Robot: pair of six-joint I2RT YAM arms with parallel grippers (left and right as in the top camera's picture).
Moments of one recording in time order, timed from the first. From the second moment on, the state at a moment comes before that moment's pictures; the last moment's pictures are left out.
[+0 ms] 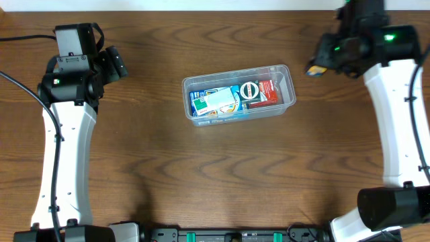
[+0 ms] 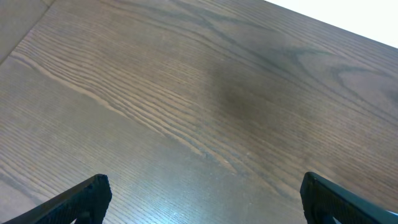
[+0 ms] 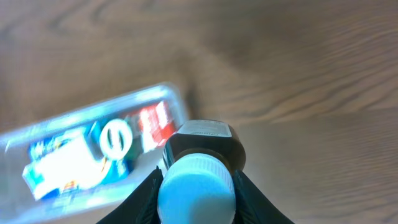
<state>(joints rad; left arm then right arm) 0.08 1.48 1.46 -0.85 -0.25 -0.28 0.14 1.73 1.89 -1.24 0.02 0.33</state>
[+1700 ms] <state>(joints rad) 0.08 1.48 1.46 -0.85 -0.25 -0.28 0.42 1.73 1.61 -1.09 0.06 0.31</state>
